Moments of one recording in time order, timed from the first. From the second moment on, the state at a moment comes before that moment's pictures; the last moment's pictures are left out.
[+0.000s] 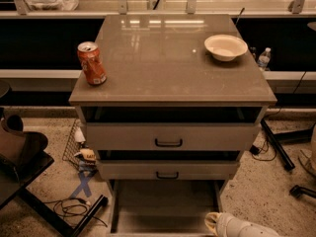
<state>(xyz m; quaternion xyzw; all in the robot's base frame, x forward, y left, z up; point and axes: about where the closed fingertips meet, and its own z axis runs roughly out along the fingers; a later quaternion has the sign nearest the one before) 0.430 -0.223 0.265 -0.57 0.75 0.01 0.33</state>
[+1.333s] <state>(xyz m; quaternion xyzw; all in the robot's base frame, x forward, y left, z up) 0.473 -0.146 0.166 -0.60 0.72 0.05 0.34</state>
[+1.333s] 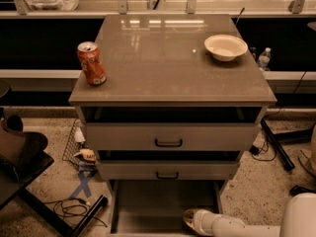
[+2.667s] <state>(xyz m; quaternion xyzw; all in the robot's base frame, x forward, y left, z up) 0.417 -0.170 0.136 -0.59 0.75 0.09 0.28</state>
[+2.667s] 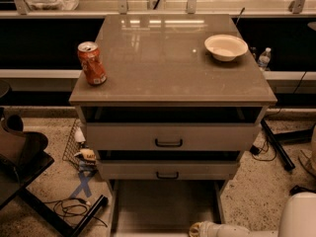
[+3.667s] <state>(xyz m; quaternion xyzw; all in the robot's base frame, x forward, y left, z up) 0.414 -0.166 0.134 -0.59 0.75 0.09 0.28</state>
